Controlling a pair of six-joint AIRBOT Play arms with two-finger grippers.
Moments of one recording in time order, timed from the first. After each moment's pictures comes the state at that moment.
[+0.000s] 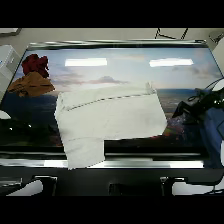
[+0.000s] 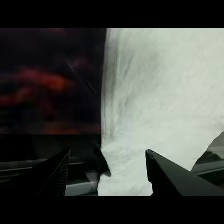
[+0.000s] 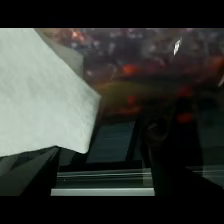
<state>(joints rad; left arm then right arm) 0.41 -1.29 0.79 1.04 -1.39 -1.39 -0.36 -1.56 1.36 -1.29 1.61 1.62</state>
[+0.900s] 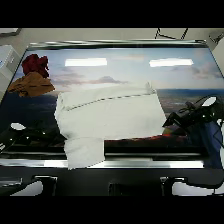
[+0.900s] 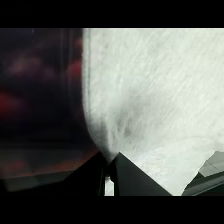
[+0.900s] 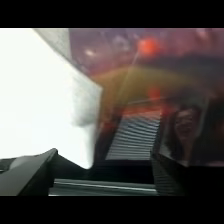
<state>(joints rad) 0.31 -1.28 0.56 0.86 -1.10 -1.32 -0.36 -1.51 1.06 -1.15 1.40 1.58</state>
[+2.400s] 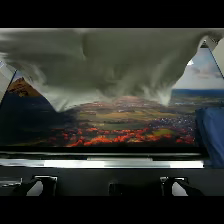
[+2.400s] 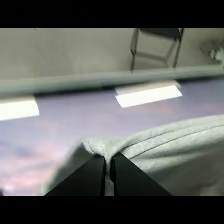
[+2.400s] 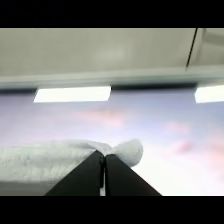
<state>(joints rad) 0.31 -0.93 1.83 0.92 -1.15 -1.24 -0.36 -1.11 2.01 -1.07 1.18 1.35</state>
